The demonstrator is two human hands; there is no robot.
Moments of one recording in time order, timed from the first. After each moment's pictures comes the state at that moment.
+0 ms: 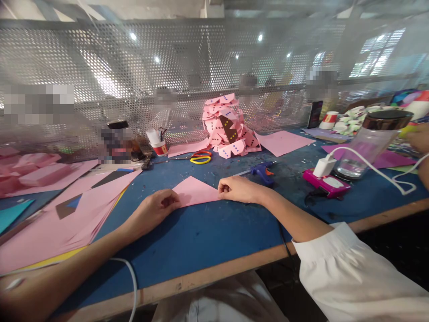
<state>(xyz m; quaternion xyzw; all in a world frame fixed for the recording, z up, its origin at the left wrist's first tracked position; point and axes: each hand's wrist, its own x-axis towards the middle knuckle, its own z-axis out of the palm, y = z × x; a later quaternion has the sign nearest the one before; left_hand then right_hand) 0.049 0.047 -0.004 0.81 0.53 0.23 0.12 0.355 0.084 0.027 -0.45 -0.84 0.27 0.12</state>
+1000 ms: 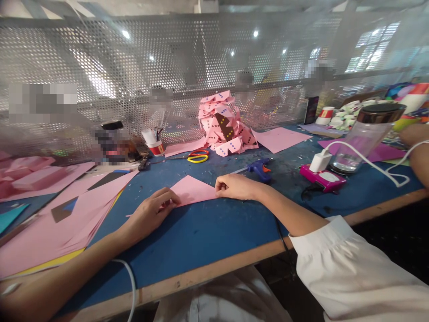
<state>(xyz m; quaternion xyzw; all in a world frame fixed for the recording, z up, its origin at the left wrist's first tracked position) 0.048 0.041 -0.005 0.86 0.44 0.23 0.11 0.356 0.084 0.027 -0.44 -0.85 0.27 0.12</state>
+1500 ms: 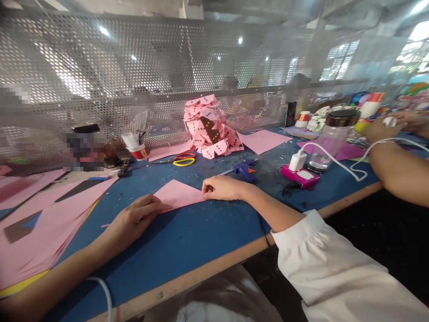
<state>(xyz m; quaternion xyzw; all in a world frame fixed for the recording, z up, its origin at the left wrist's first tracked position) 0.041 0.048 -0.012 0.90 0.38 0.23 0.06 0.359 0.083 0.035 -0.43 -0.85 0.28 0.11</state>
